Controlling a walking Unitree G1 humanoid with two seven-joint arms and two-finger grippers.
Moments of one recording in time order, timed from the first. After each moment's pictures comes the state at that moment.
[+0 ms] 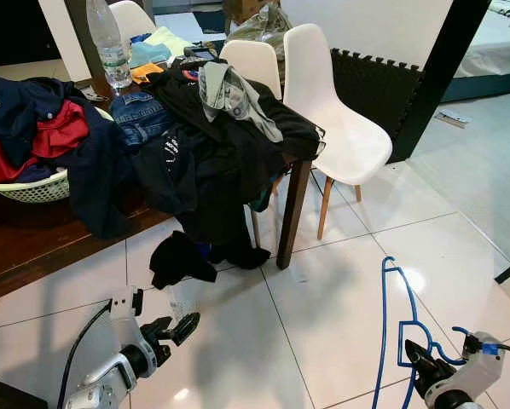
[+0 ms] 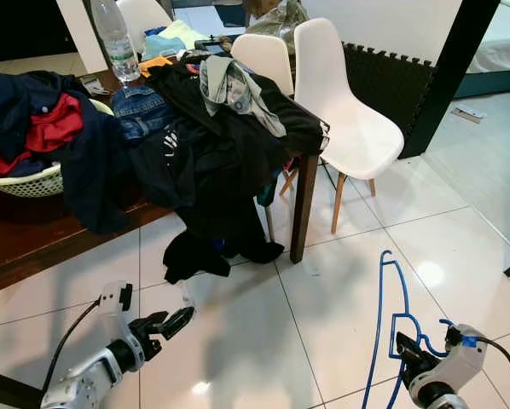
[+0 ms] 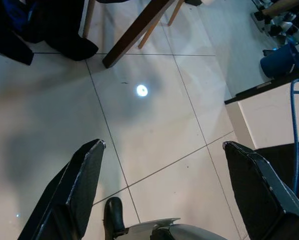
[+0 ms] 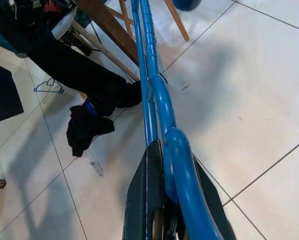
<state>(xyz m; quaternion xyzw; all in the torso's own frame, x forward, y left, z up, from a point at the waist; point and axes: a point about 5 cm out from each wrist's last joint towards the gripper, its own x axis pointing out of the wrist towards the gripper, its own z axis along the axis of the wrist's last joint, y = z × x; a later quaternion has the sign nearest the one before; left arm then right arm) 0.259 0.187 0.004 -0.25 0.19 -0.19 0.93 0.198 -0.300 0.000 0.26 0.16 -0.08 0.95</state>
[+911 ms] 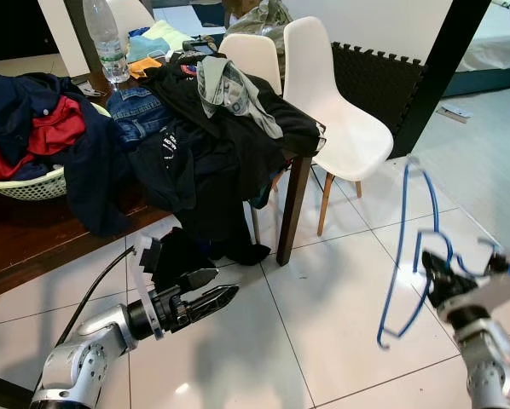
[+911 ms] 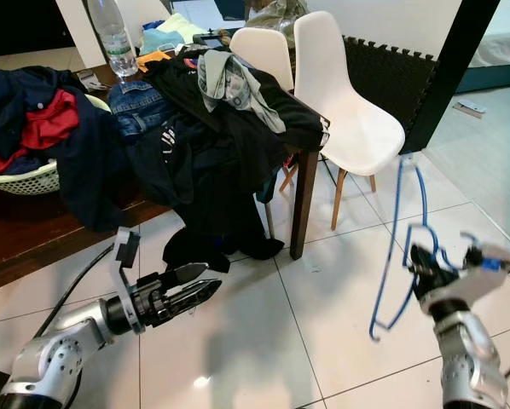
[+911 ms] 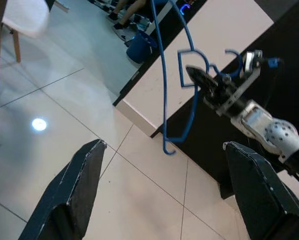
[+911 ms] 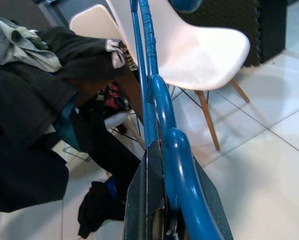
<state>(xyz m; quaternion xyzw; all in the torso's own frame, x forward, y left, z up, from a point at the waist) 0.269 0.151 0.121 -0.21 0.05 -0.48 0.85 0.276 -0.298 0.120 0.16 -0.03 -0.01 0.99</state>
